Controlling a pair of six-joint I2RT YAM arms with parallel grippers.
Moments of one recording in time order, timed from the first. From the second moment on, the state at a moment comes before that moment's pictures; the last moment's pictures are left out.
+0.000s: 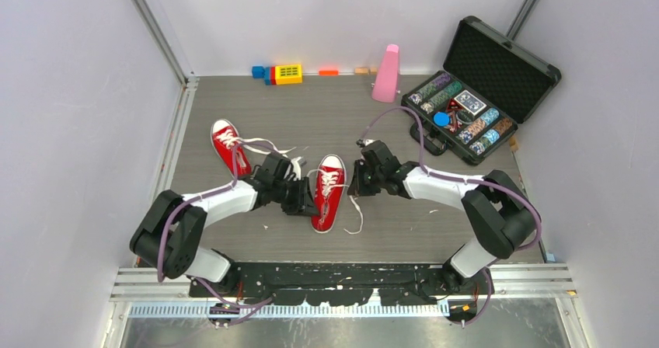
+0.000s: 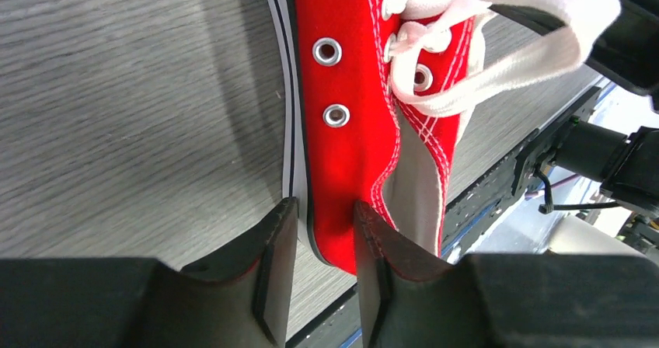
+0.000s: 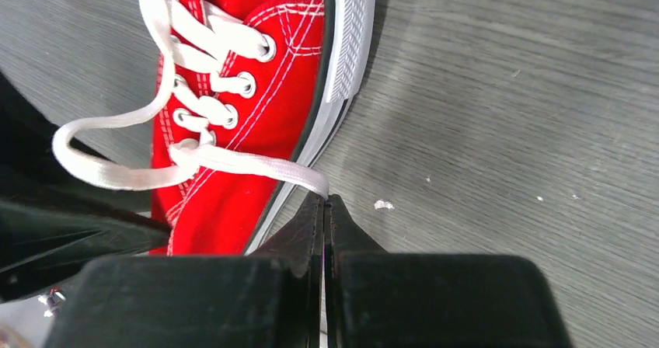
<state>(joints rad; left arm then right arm) -0.54 1.42 0.62 -0.17 0.48 -0.60 0.68 1.59 0.81 -0.10 -0.14 0.59</state>
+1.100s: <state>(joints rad) -0.40 1.36 0.84 -0.20 0.36 -0.49 0.61 1.50 0.83 -0.22 -0.03 0.58</state>
